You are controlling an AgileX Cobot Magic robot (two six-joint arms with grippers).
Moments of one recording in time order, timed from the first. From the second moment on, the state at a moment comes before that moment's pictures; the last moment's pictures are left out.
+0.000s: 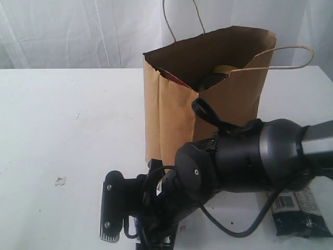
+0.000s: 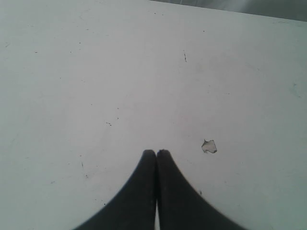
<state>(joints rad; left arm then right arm) -0.28 0.16 -0.06 0.41 0.40 -0.63 0.92 1.76 -0.90 0.44 0.36 -1.15</state>
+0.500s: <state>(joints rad) -0.28 0.16 -0.06 0.41 0.40 -0.63 0.92 1.75 -0.90 0.27 0.39 -0.92</state>
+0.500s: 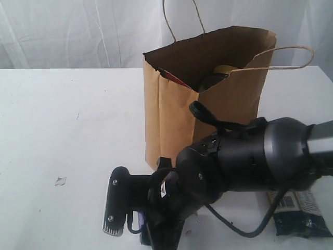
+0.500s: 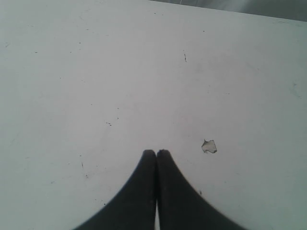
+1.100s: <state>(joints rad) -0.28 0.16 -0.06 0.41 0.40 -0.63 0.92 1.21 -1.05 0.28 0.39 -0.59</state>
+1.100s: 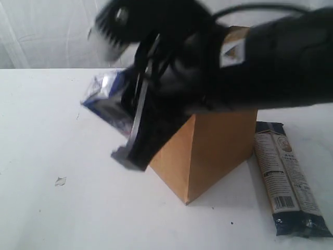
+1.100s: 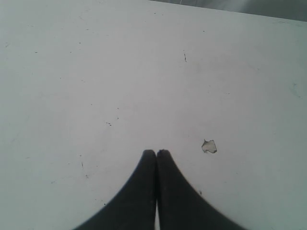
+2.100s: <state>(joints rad) -0.28 0.16 -0.06 0.41 0.40 -0.63 0.49 1.25 -1.04 0.60 0.14 -0.51</state>
